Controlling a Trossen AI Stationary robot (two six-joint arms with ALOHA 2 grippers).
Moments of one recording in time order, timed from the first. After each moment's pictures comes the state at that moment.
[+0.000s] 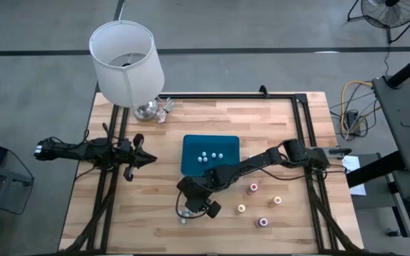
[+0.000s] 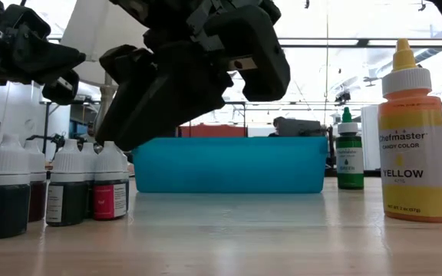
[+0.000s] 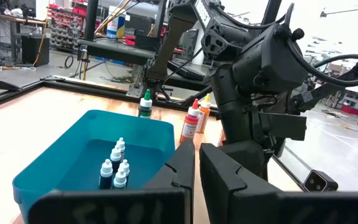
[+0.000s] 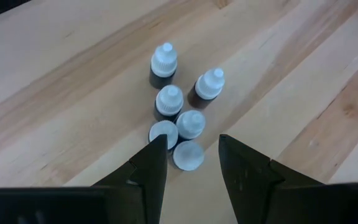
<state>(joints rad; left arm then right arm) -0.13 0.05 0.01 0.02 -0.02 -0.22 0.25 2.28 1.78 -0.43 -0.27 -0.55</state>
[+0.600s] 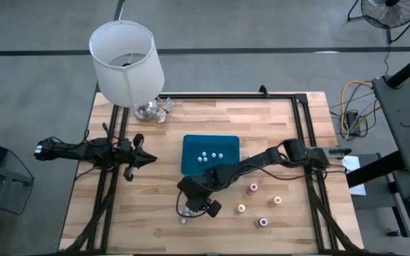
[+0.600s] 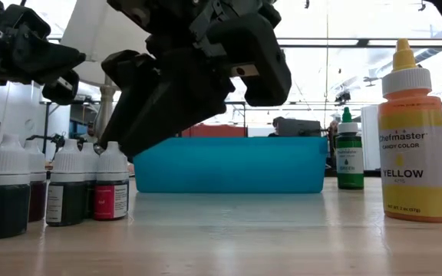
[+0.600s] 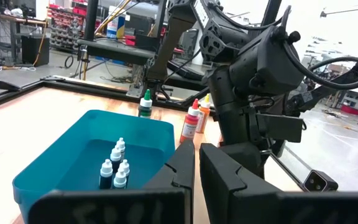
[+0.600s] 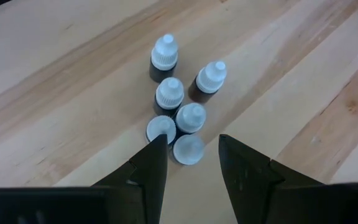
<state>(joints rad) -0.13 0.05 0.01 0.02 -0.02 -0.22 0.25 2.28 1.77 -0.43 -0.27 -0.57</state>
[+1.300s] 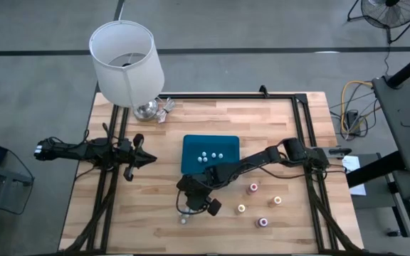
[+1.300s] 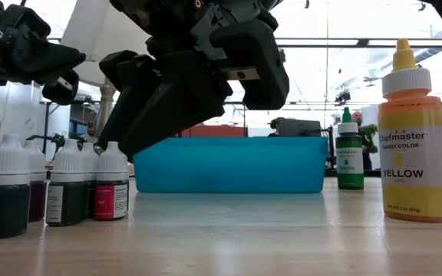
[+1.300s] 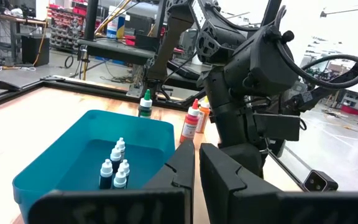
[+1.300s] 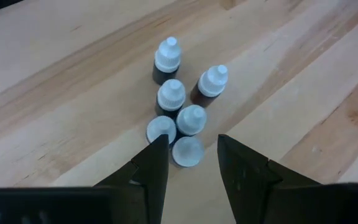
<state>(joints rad) -0.13 0.05 0.01 0.02 -0.02 -0.22 0.24 2.28 1.75 -0.40 -0.32 -0.61</state>
